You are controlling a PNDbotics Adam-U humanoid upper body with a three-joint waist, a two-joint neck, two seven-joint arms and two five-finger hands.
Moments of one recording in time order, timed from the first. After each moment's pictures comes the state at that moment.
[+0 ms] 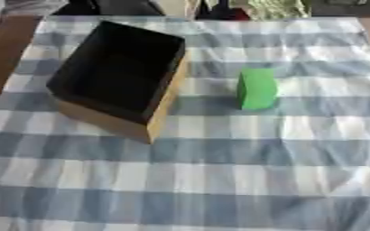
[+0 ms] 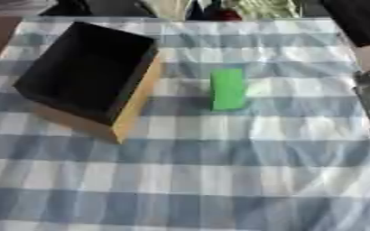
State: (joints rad) left arm -0.35 0.32 0.04 -1.99 -0.07 -0.13 0.81; right arm -0.57 -0.62 0.06 -1.98 0.23 0.10 -0.46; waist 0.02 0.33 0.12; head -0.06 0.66
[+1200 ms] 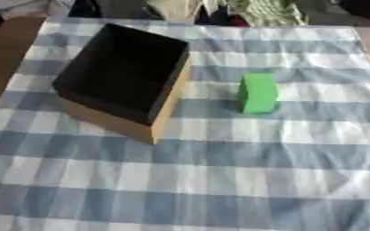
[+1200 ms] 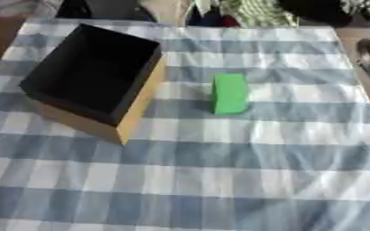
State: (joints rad) left arm -0.34 0.33 0.03 -1.99 -0.07 -0.12 0.80; right arm -0.89 -0.94 0.31 -1.98 0.27 0.52 0.11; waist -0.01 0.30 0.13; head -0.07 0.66
